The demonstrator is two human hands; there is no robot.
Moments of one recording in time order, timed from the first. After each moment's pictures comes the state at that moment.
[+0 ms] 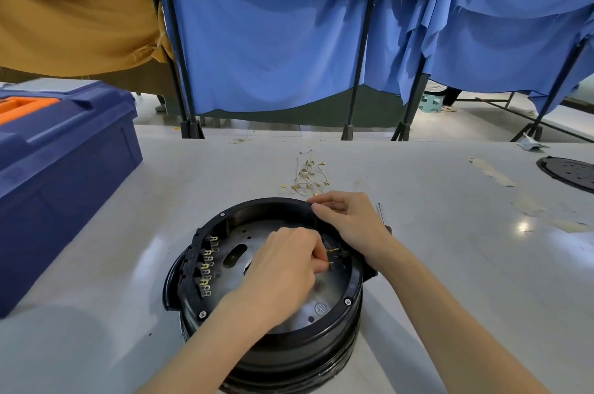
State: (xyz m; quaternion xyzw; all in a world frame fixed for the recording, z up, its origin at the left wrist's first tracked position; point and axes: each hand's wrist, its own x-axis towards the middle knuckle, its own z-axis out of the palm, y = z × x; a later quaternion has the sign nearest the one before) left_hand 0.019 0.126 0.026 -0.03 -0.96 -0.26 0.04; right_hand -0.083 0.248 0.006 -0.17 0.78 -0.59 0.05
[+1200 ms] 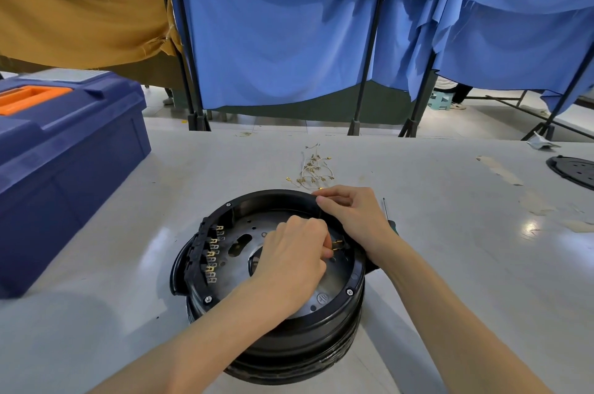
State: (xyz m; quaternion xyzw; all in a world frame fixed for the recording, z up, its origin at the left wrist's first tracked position) left_hand 0.016 0.135 0.021 -0.01 -0.97 -0.21 0.10; right_hand -0.077 0.244 0.005 -0.16 0.77 -0.62 0.04
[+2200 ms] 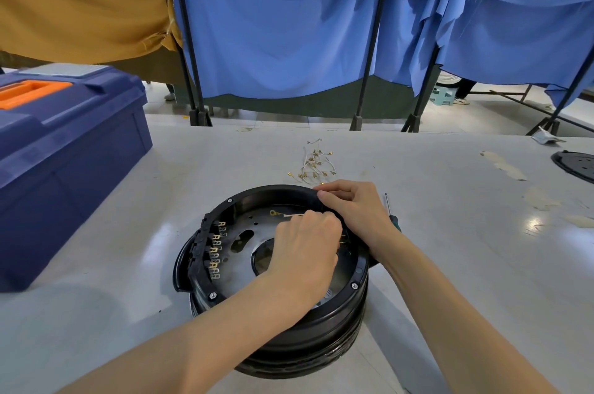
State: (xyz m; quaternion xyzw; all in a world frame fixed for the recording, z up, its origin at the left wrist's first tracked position) left_hand 0.014 0.150 0.022 -0.01 -0.99 -0.10 0.12; right_hand -0.082 0.243 0.002 -0.14 0.78 -0.61 0.03
